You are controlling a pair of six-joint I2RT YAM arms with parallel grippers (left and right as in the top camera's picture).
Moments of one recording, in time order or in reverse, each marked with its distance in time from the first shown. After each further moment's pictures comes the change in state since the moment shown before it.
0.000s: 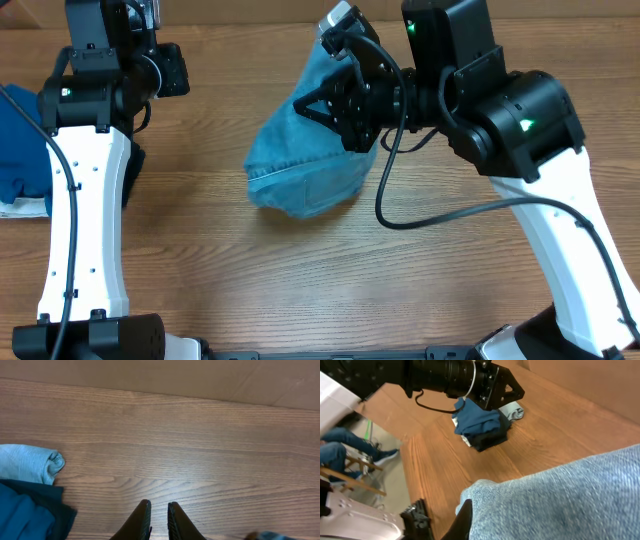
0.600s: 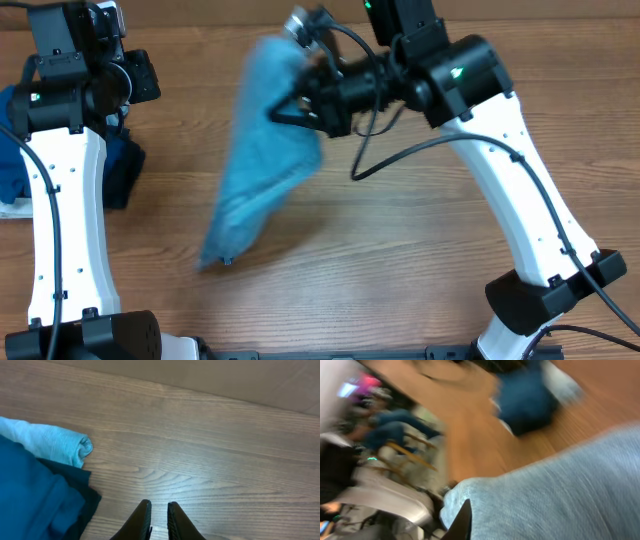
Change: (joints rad) left arm 0.109 0.000 0.000 -0.039 -0.003 0.000; right arm -0.064 0.192 0.016 -0.093 -0.304 -0.143
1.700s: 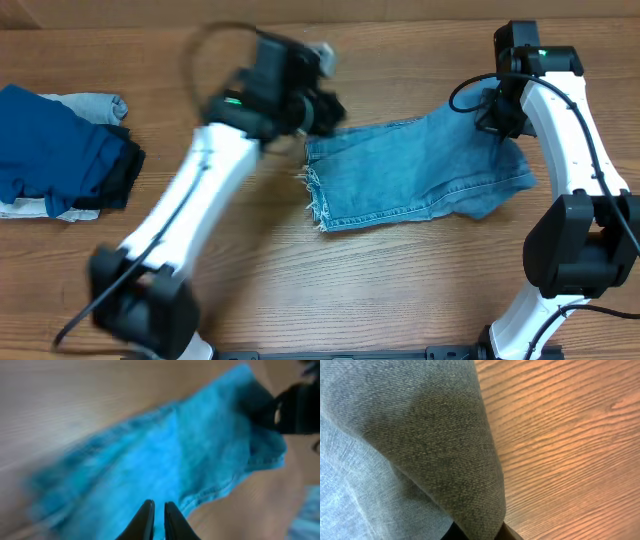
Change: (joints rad) left arm -0.573 0.142 -0.221 0.314 0.369 -0.246; right arm -0.504 0.083 -0.428 -0.018 1.201 0.475
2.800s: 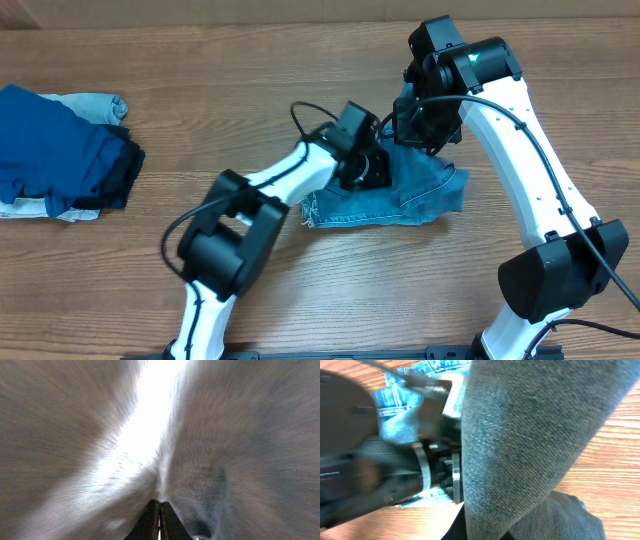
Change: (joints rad) left arm -0.183 0.386 -0.097 0.250 0.057 -0.312; right arm 0.327 -0.072 0.140 -0.201 -0.391 0.013
